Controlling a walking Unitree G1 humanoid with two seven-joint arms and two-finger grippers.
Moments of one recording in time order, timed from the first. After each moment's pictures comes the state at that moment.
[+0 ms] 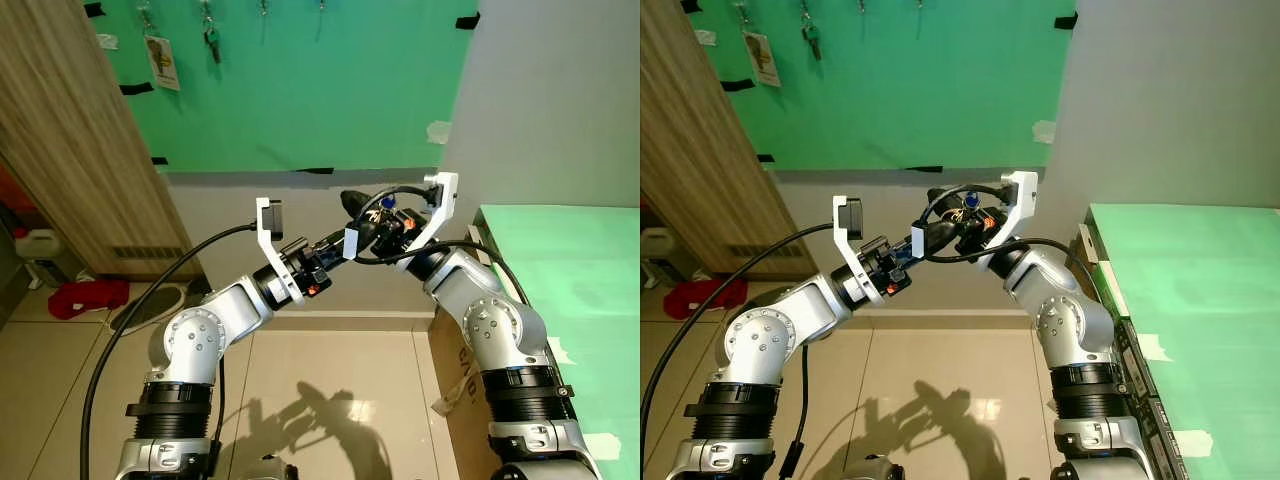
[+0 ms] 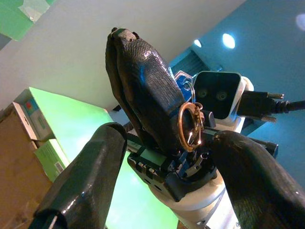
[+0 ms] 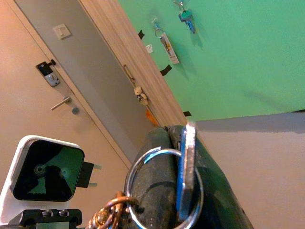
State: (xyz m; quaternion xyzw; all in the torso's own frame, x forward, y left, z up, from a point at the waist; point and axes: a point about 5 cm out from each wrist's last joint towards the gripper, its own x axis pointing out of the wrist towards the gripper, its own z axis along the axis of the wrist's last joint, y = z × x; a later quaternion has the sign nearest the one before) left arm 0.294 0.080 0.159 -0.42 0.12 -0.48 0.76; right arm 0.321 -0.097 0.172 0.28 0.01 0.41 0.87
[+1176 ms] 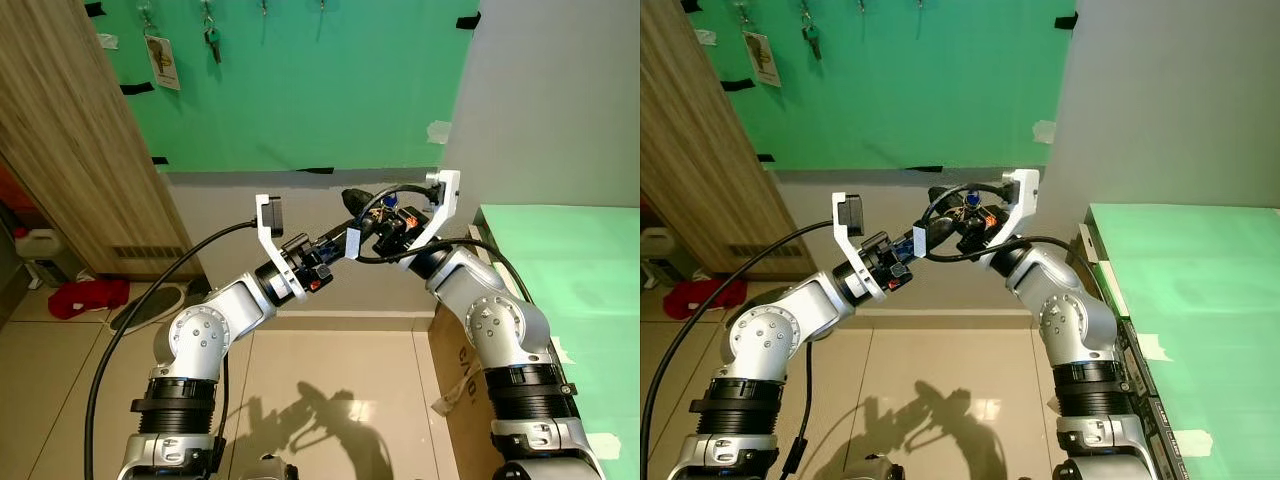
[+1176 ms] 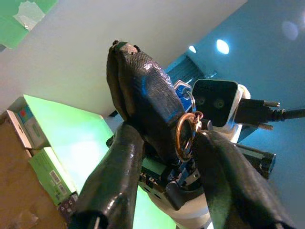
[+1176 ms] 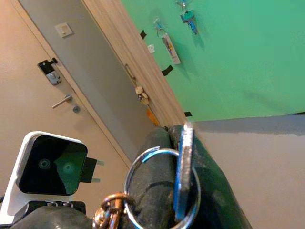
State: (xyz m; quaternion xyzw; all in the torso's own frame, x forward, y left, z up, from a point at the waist) left arm 0.298 0.078 0.160 -0.43 0.10 -0.48 0.76; right arm 0.322 -0.099 0.175 0.27 0.01 0.41 0.87
